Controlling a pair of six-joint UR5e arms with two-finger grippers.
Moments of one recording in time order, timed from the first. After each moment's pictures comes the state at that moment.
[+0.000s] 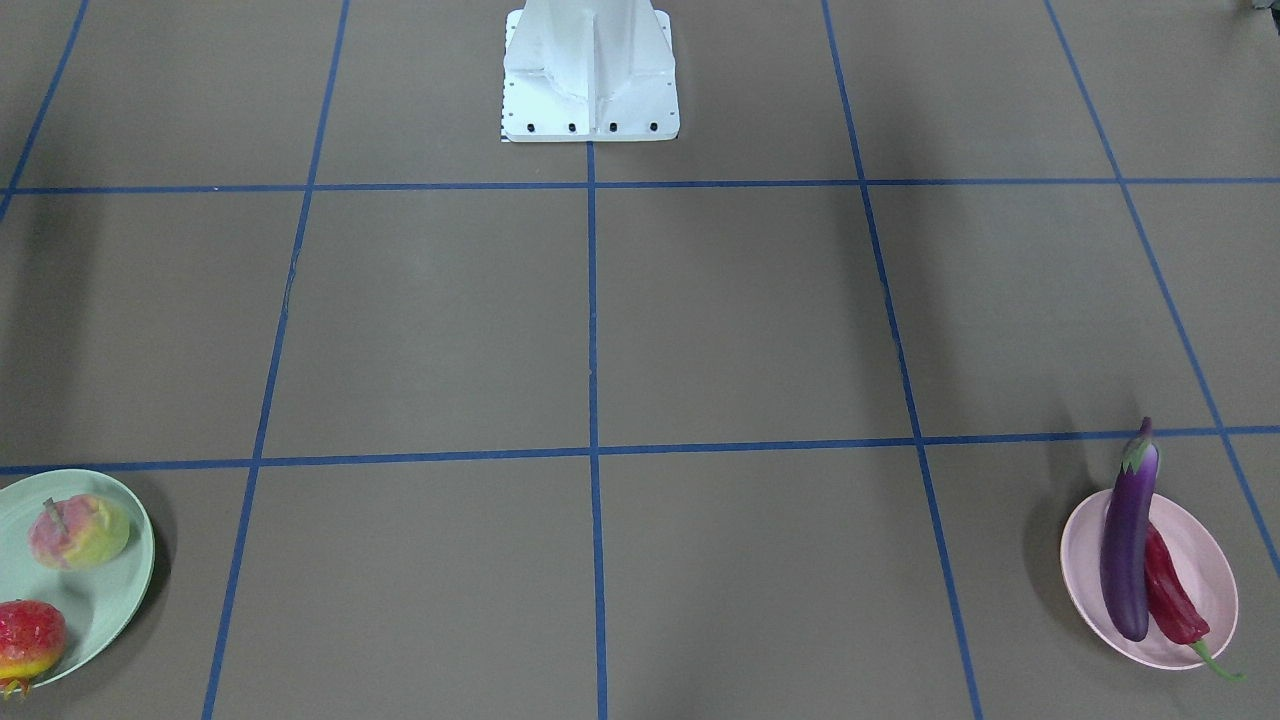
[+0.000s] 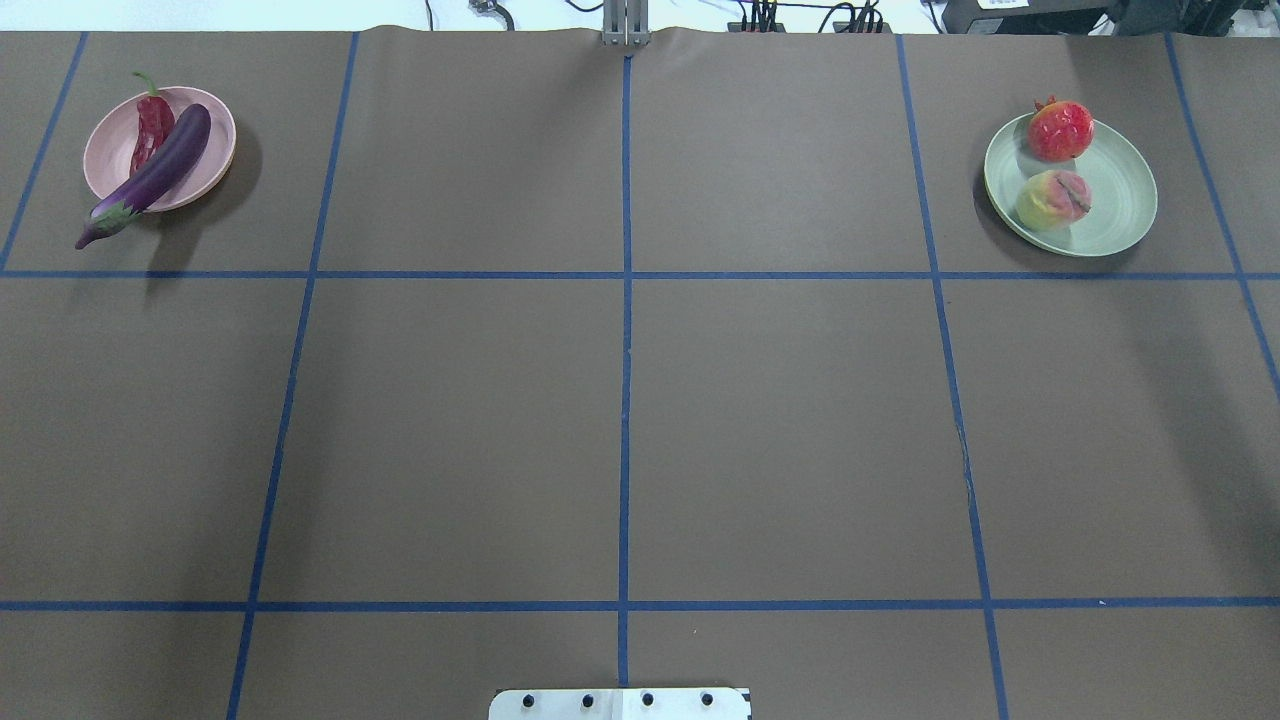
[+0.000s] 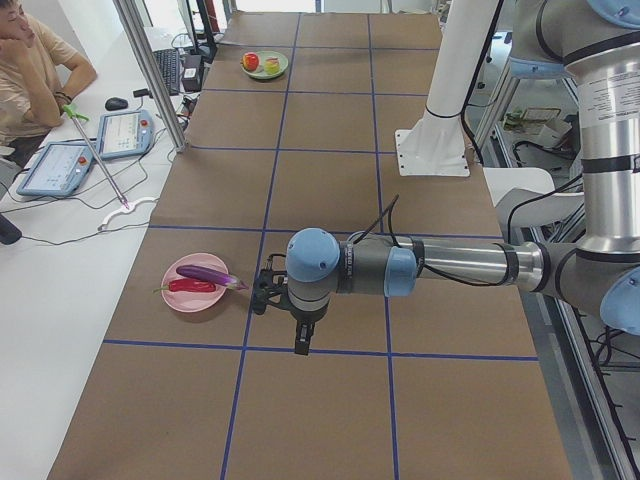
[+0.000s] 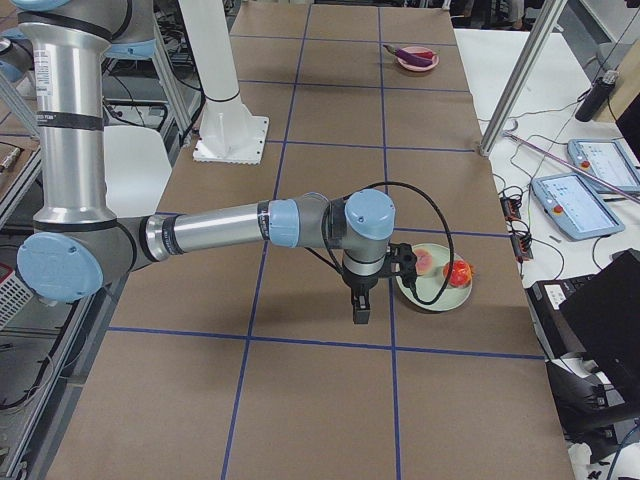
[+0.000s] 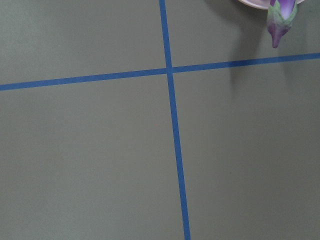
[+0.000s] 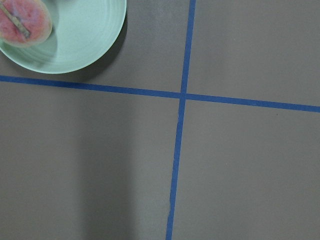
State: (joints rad) left arm -1.64 -1.37 -1.82 -1.57 -2.43 0.10; right arm 1.59 -1.60 1.81 -1.77 2.33 -0.10
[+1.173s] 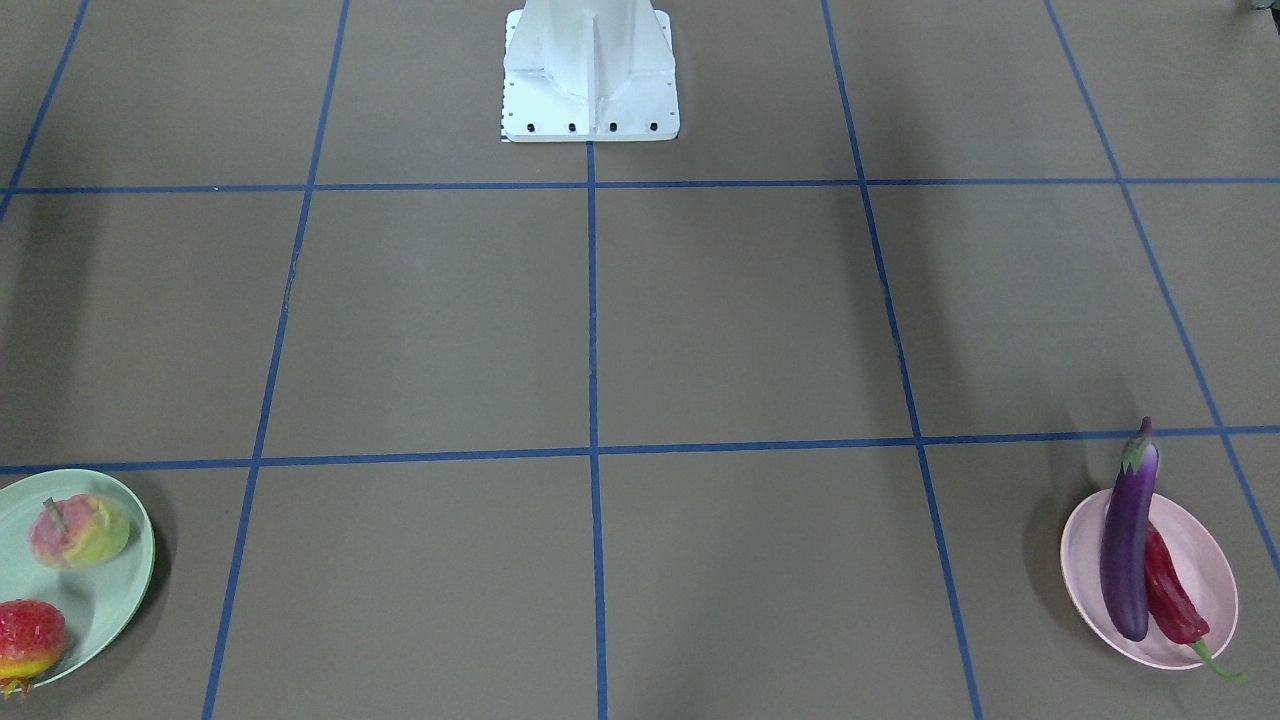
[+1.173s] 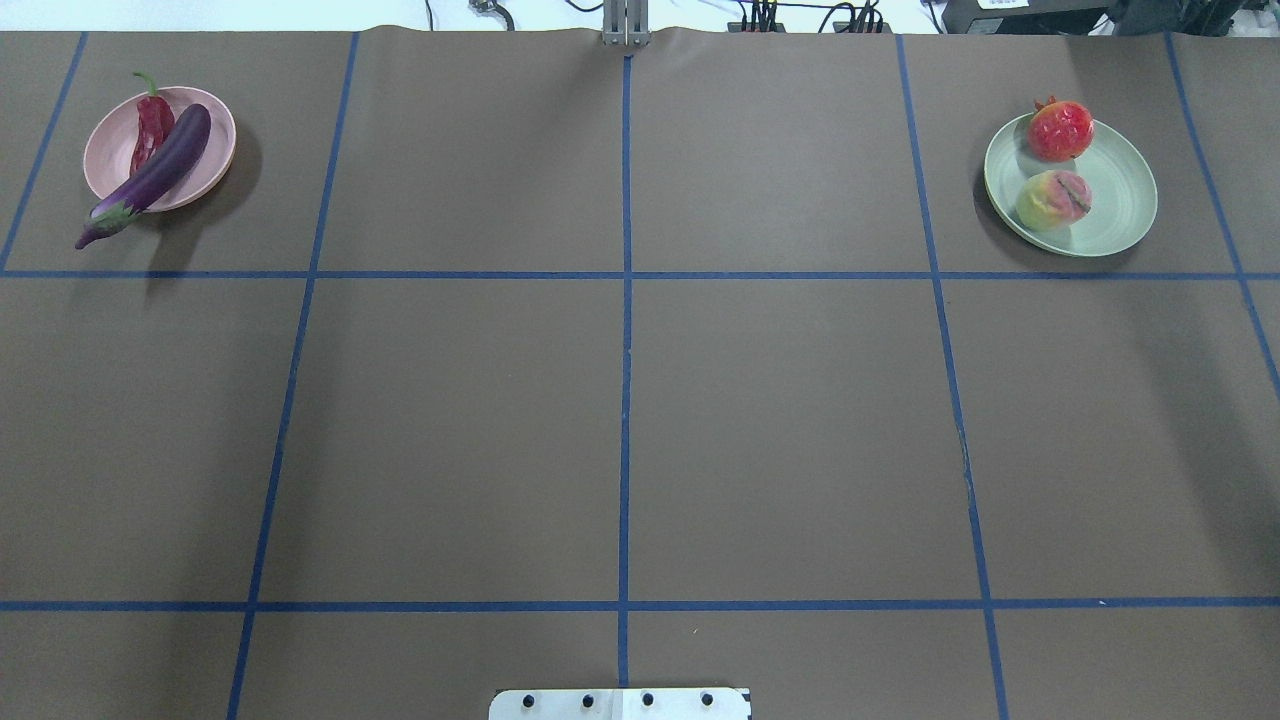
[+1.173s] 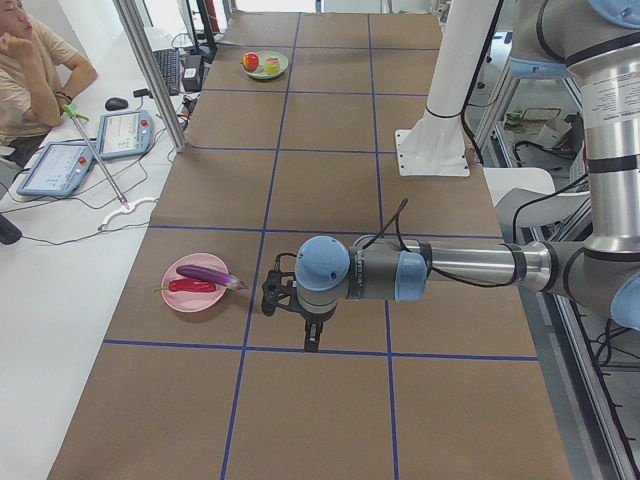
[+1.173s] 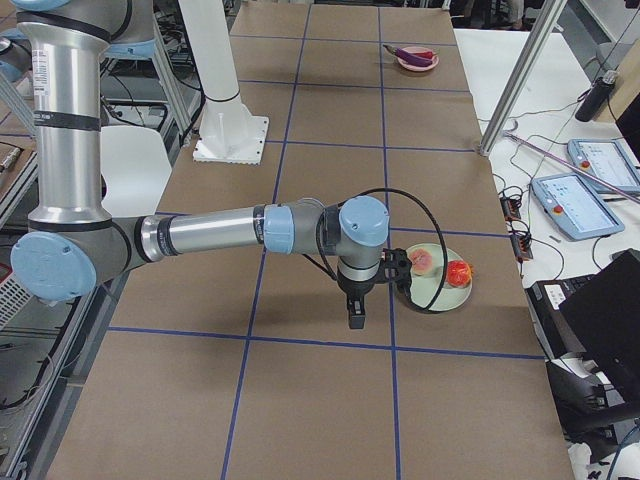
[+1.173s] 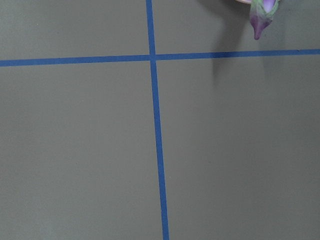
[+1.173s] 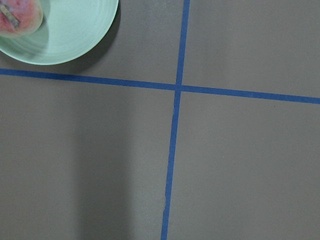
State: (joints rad) left arm -1.64 -1.35 -1.83 -1.57 -2.48 0.11; right arm 1.59 -1.63 1.80 -1.74 2.32 -0.10
